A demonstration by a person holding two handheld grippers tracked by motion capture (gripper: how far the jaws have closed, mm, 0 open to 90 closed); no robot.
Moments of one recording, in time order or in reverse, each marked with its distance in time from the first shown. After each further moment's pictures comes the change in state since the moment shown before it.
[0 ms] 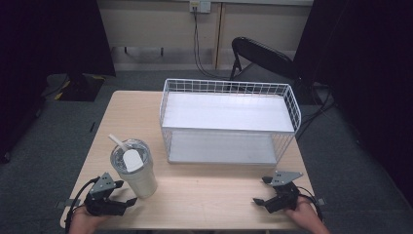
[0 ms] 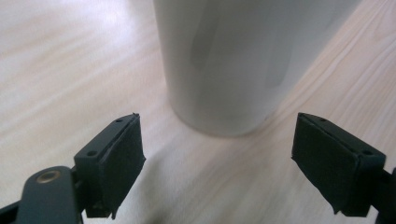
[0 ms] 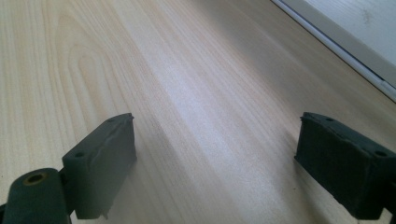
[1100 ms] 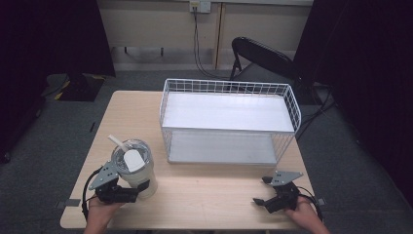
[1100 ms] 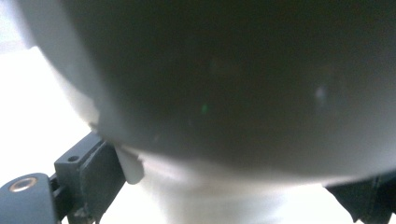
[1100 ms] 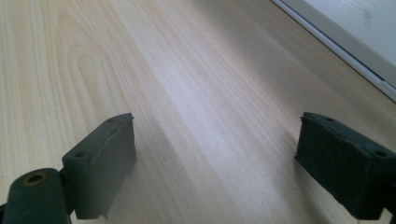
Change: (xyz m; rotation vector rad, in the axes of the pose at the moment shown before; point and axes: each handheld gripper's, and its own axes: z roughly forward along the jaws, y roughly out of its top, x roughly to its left) left arm -0.011 0.036 0.010 -0.376 -0.021 0.009; right arm 0.000 0.000 0.000 0.000 0.000 0.000
